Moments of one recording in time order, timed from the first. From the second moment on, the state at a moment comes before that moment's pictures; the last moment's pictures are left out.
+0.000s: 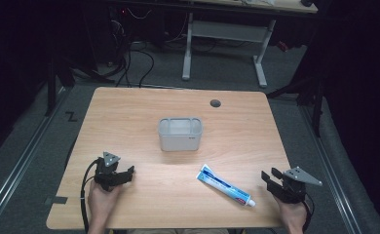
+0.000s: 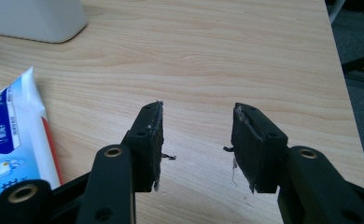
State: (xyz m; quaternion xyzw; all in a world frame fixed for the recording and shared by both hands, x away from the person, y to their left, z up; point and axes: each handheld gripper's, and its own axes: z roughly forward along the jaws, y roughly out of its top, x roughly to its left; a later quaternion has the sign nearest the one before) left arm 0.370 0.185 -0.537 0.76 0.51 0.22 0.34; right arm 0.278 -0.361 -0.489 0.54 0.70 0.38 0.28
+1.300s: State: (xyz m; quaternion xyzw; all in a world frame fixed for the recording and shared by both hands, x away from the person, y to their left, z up) left arm 0.370 0.185 -0.537 0.76 0.51 0.22 0.34; right arm 0.305 -0.271 -0.457 0.41 0.81 0.35 0.25
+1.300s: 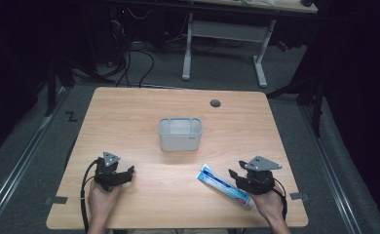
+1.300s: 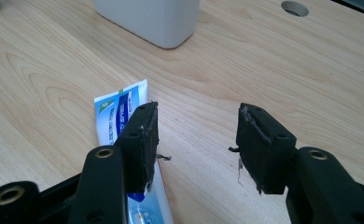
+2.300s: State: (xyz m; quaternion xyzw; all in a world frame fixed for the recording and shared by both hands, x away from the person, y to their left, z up) left arm 0.370 0.185 -0.537 0.76 0.50 0.22 0.34; right arm 0.328 -0.235 -0.467 0.36 0.87 0.30 0.17
